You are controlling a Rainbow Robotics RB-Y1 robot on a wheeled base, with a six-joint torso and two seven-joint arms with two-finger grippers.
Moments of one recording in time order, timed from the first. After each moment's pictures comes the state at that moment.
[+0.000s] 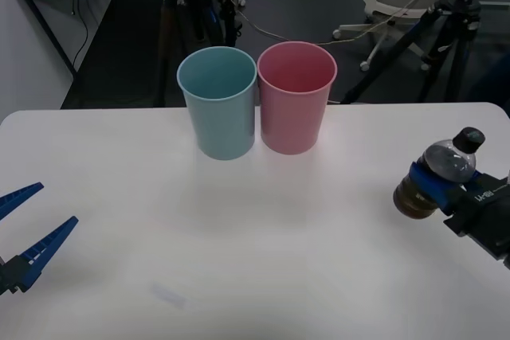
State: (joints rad) right arm 0.43 -0.94 0.09 -2.10 0.28 -0.14 0.40; left arm 0.35 0.40 0.52 -1.66 -0.96 -1.22 0.00
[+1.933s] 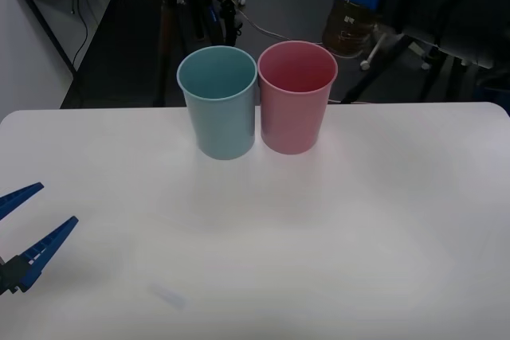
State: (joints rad) right arm -0.91 -1.32 0.83 -1.86 -0.48 0.06 0.46; left arm 0.35 0.40 0.52 -1.66 -0.96 -1.22 0.00
